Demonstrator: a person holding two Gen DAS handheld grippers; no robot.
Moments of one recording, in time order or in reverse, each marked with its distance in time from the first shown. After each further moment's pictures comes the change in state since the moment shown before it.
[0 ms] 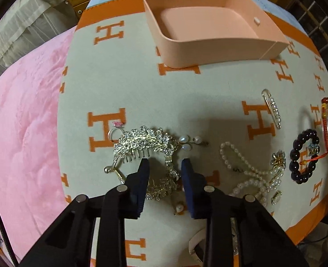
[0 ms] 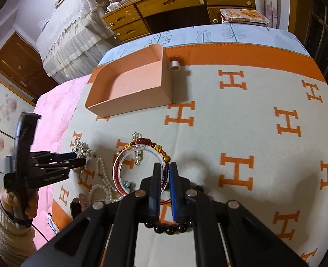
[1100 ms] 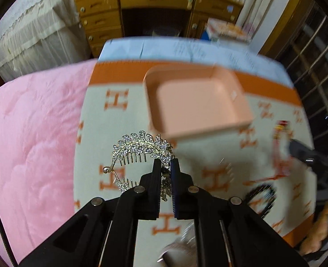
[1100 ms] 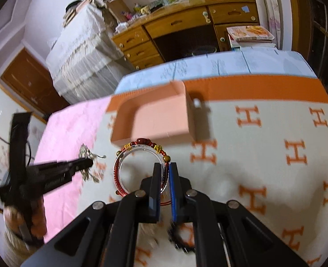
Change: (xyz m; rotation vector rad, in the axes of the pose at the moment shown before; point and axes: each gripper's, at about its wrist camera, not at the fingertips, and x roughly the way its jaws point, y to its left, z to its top) left arm -0.101 -0.001 0.040 -0.113 -0.261 -0.091; right arm -0.012 0.024 0.056 0.061 -0.149 0.085
